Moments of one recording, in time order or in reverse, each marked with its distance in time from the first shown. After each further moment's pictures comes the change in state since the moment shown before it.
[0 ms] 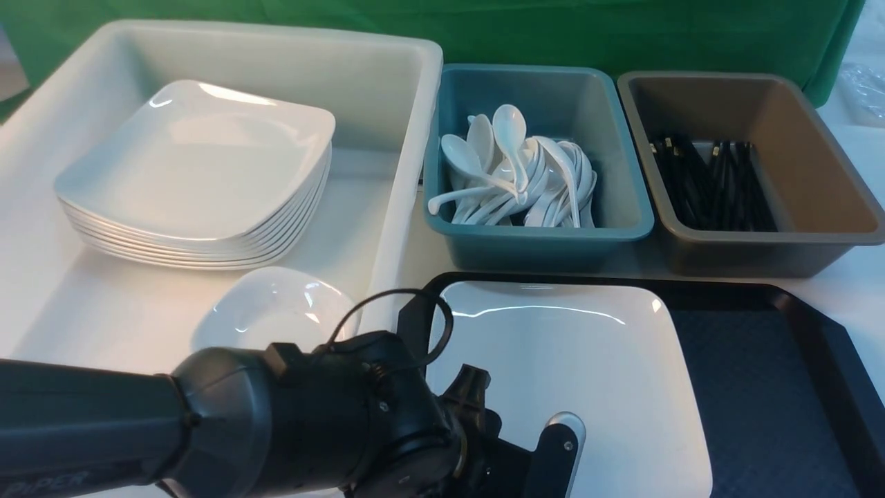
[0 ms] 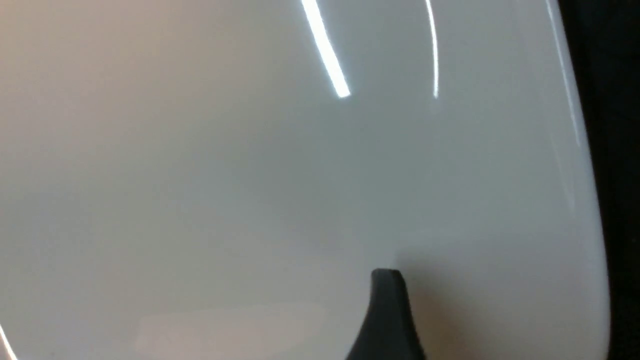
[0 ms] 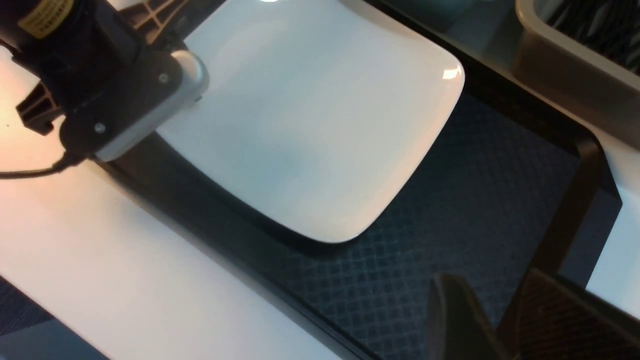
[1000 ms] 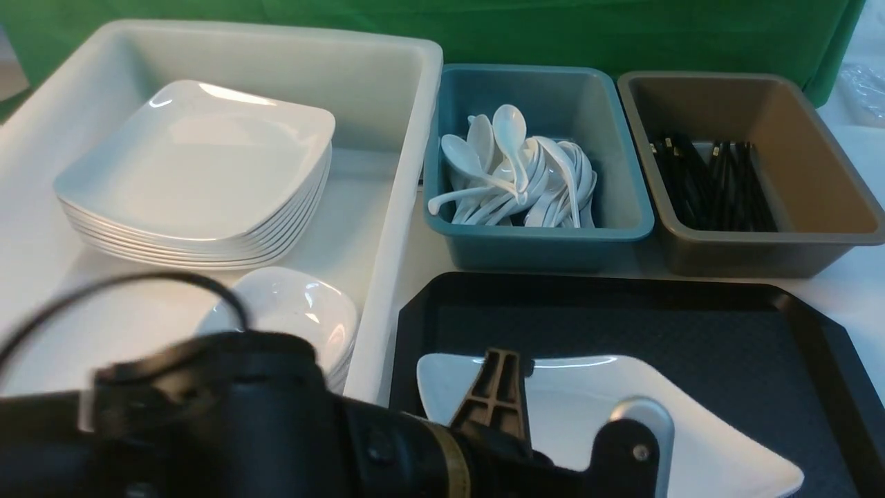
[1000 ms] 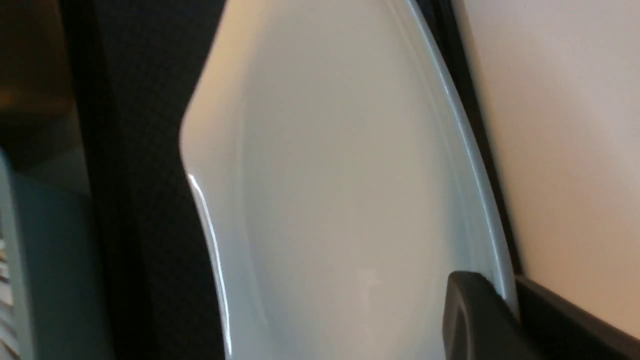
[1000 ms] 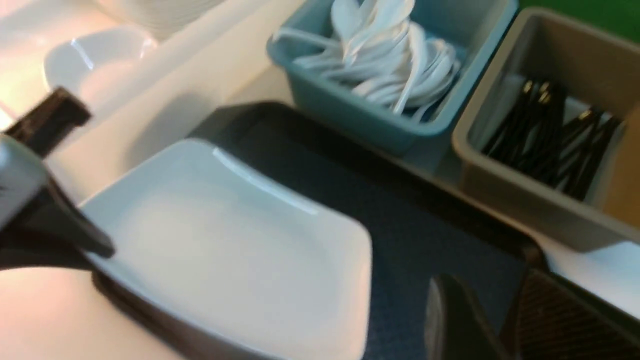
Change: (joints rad) right arm 0.000 -0.002 -0.163 -0.080 -0.052 0.030; left arm -0.219 -0.403 -0.046 -0.076 0.163 -0.183
